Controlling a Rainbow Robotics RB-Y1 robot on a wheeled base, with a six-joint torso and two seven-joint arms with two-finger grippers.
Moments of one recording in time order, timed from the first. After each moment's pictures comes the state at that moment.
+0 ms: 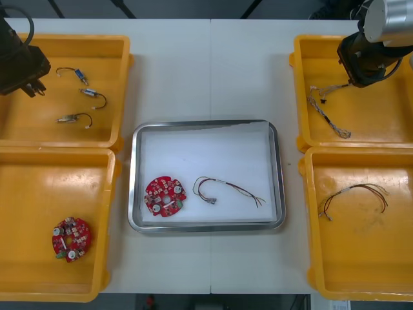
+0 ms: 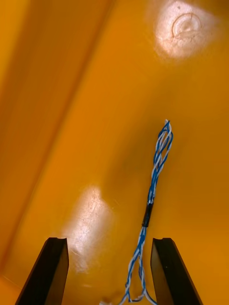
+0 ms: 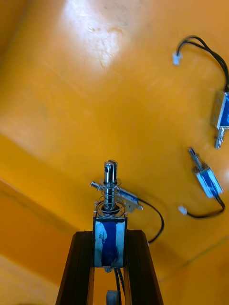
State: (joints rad) right arm -1.14 -0.56 0.10 -0.68 -0.41 1.11 0.35; left arm -1.11 0.96 -0.53 -0.96 1.04 1.50 -0.75
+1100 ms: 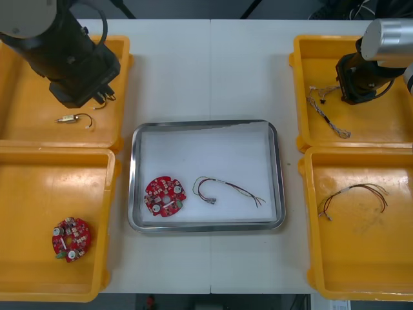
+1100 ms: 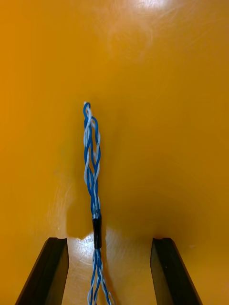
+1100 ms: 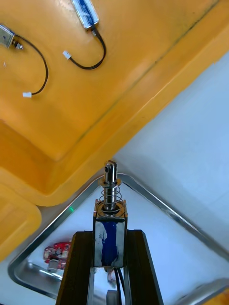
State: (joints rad) right arm -1.15 -0.53 0.08 -0.50 -0.46 1.01 0.25; left arm -1.02 0.95 -0.55 -1.70 1.09 1.62 0.02
